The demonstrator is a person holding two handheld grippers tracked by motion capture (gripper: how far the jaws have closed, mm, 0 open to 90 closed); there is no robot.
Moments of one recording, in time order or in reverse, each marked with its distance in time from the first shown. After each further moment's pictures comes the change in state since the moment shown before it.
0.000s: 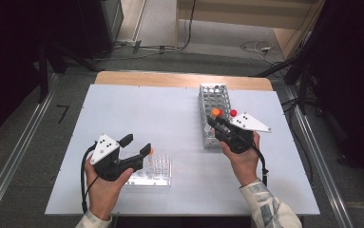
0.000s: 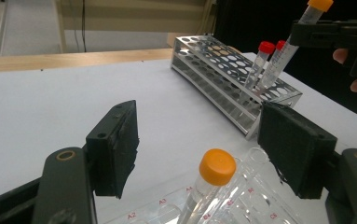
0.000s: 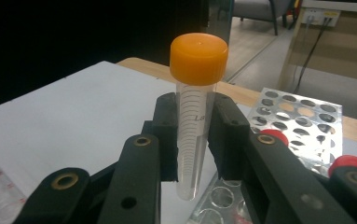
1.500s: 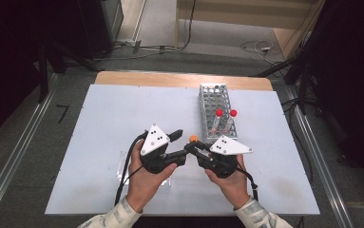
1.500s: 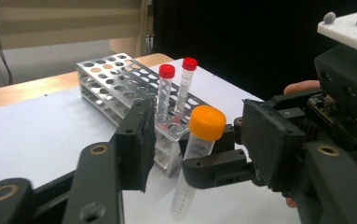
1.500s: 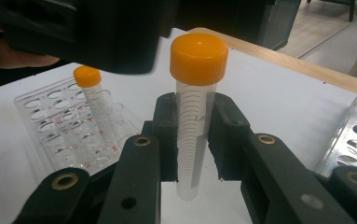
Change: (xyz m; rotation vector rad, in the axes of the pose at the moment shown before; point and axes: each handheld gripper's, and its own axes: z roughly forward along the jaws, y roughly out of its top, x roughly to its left) left arm -0.080 0.032 0.060 0.016 -0.221 0.119; right arm 0.057 -0.029 -0.009 0.086 0.209 -0.076
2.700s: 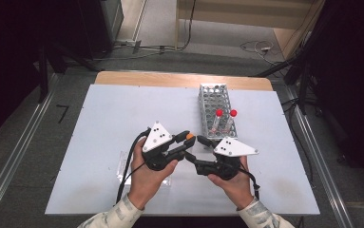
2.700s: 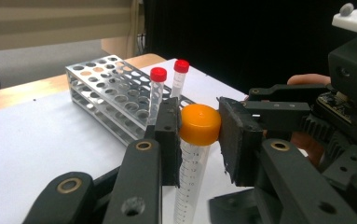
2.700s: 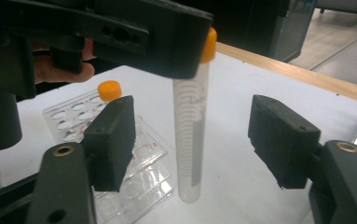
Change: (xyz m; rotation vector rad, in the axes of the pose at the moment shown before) left arm 0.001 0.007 -0.002 0.000 -0.033 0.009; right arm 0.000 0.002 -0.011 -0.053 0.060 0.017
